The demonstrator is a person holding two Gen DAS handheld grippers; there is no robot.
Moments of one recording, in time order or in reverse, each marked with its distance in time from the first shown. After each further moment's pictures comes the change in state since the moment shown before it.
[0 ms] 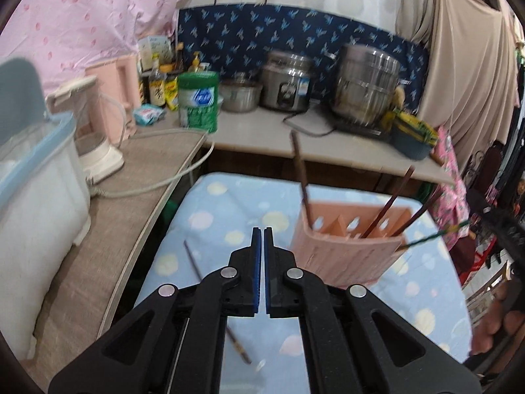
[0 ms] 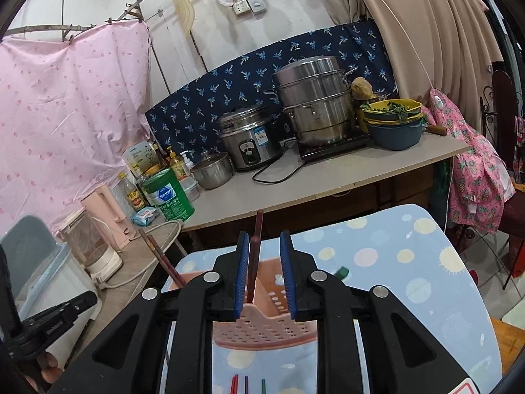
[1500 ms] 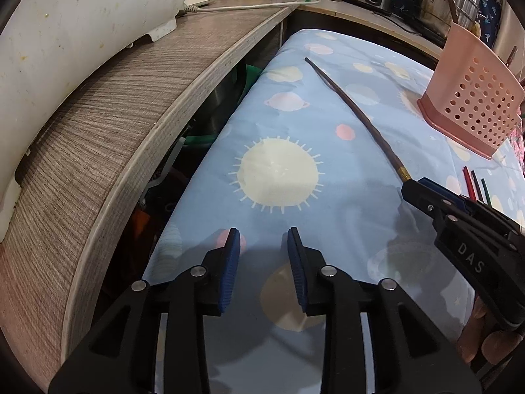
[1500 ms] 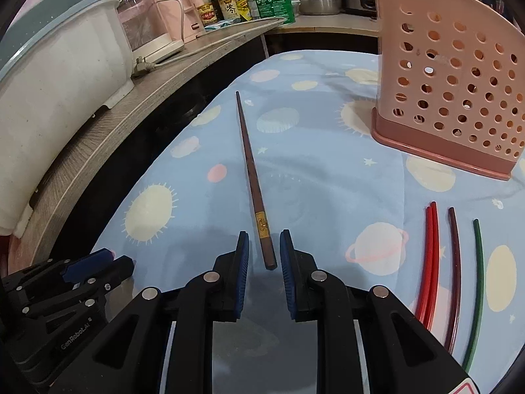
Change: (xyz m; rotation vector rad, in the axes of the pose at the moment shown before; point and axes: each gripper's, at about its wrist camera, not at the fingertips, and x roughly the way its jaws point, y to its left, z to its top) left arm 0.035 0.122 -0.170 -0.113 0.357 0.212; right arm 0.102 0.152 -0.243 -0.311 0.572 0.158
